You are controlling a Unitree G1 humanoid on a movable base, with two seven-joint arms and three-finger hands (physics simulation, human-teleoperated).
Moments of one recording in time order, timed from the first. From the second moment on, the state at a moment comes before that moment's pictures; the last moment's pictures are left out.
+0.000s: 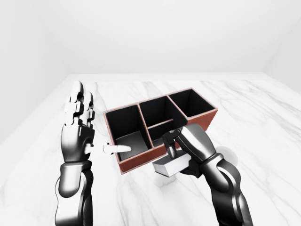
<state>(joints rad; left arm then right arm) 0.02 0.05 0.16 -0.62 -0.06 0.09 -0.11 0.01 -0.03 0.16 -0.61 -0.96 -0.07 0.49</state>
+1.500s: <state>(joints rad) 0.03 0.05 0.16 -0.62 -0.06 0.09 -0.12 -0.49 -0.02 0.09 -0.29 -0.99 0.08 0.48</state>
